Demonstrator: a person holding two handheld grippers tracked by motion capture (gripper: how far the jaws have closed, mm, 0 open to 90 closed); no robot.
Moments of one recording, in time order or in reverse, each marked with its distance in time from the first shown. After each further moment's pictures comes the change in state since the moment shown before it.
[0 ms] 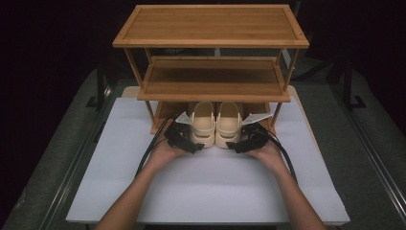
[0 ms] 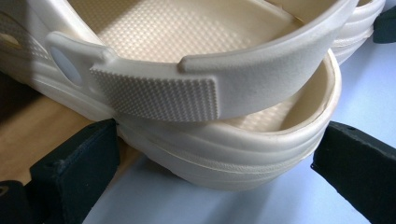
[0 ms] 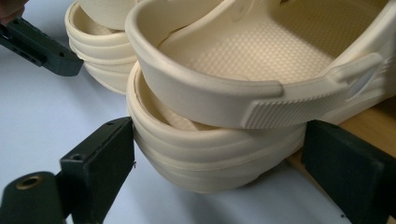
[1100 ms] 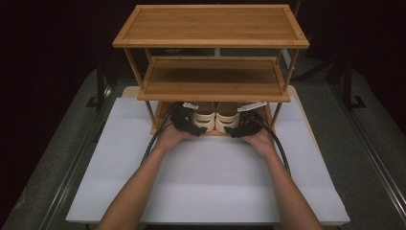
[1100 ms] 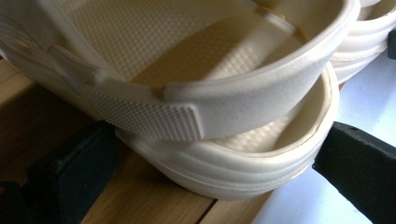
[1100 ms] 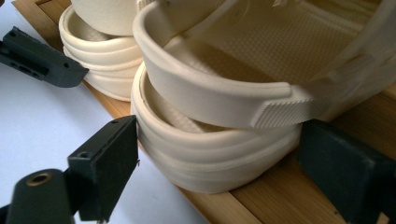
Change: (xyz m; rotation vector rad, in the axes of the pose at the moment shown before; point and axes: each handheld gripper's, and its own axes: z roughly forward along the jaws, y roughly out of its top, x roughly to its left) left arm 0.038 0.032 0.030 0.001 0.079 -0.007; right arm -0.029 0.025 0.029 -0.037 -0.118 0.023
